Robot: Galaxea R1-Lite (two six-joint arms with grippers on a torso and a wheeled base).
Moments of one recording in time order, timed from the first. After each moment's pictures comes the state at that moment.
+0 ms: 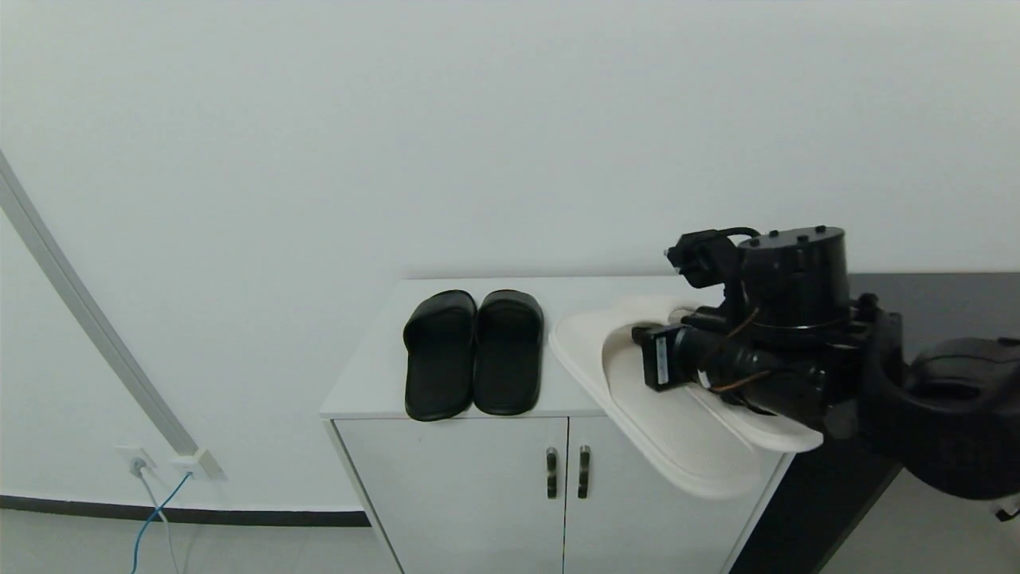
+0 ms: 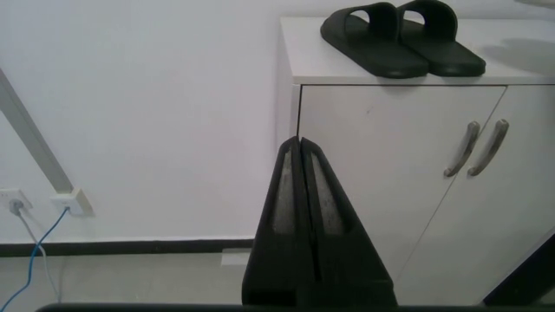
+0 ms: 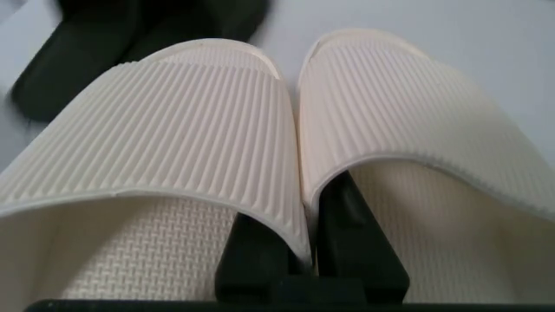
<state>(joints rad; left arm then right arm) 0.00 0.00 0.00 0.00 0.01 -0.02 0.71 1.72 -0.98 -0.42 -0.23 0.12</state>
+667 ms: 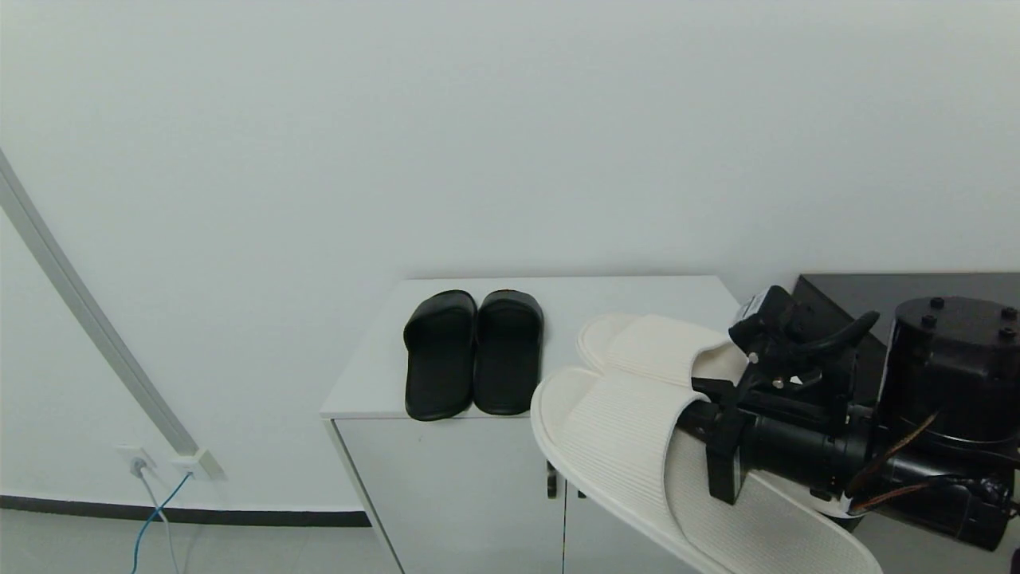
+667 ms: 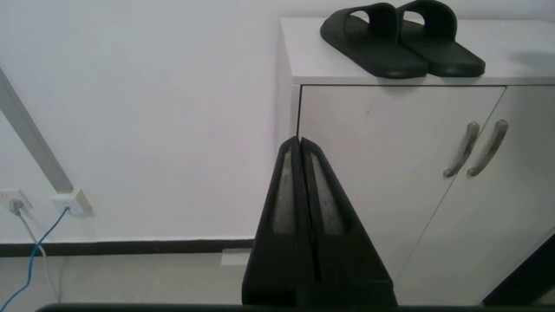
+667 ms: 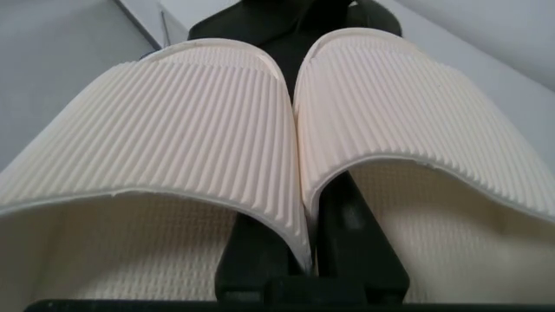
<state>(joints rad) 0.00 0.00 0.00 0.00 0.01 -0.02 0.74 1.54 -0.59 -0.80 0.13 -0.16</state>
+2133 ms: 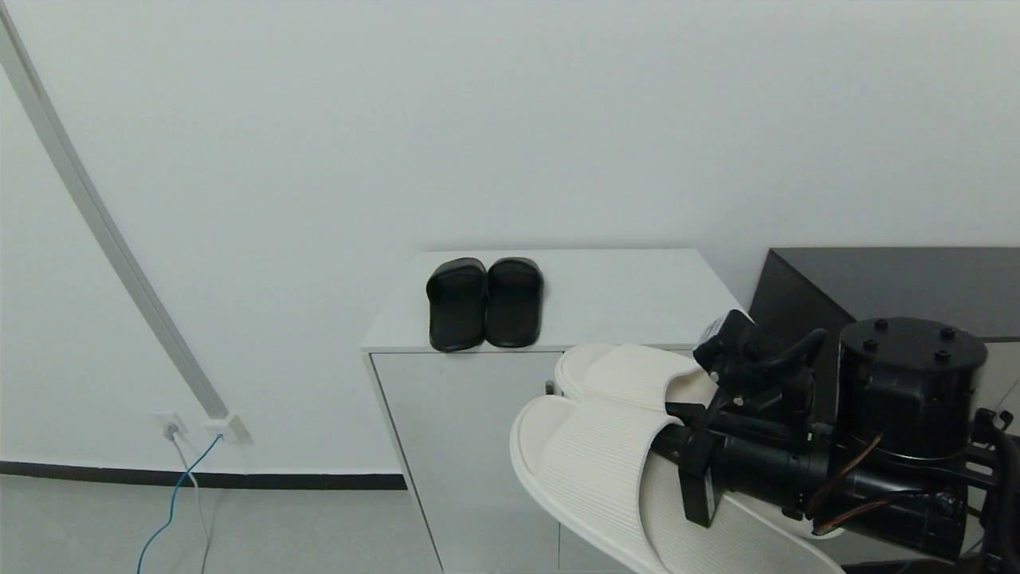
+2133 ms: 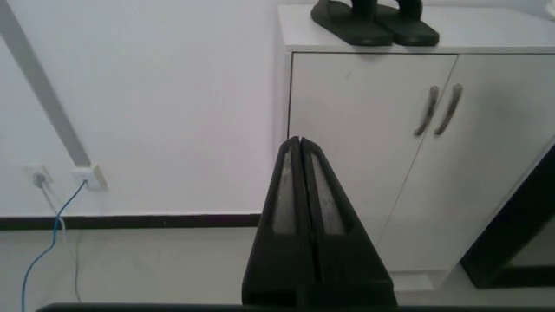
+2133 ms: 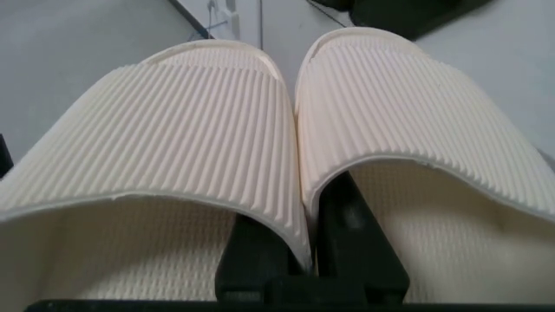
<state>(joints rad) 0.00 0.00 0.00 0.00 0.00 -0.02 0.77 1.60 -0.60 -0.80 0.14 -0.09</state>
